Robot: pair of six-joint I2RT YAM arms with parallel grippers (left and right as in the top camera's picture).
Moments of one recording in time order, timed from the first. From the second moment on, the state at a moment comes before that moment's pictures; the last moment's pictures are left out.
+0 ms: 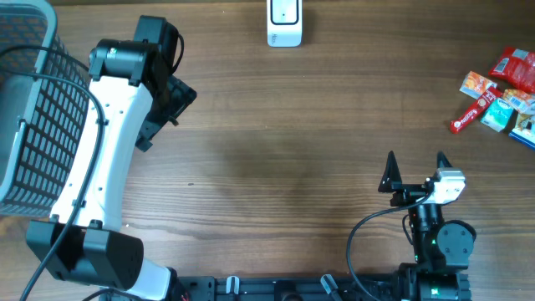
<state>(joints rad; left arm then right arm) -0.16 1.69 1.71 -1.49 -0.20 -1.05 -0.06 0.02 0.01 0.00 -0.07 0.08</state>
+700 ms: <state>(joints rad) -0.16 1.69 1.71 -1.49 -0.20 -1.05 -0.06 0.02 0.01 0.00 -0.07 0.04</state>
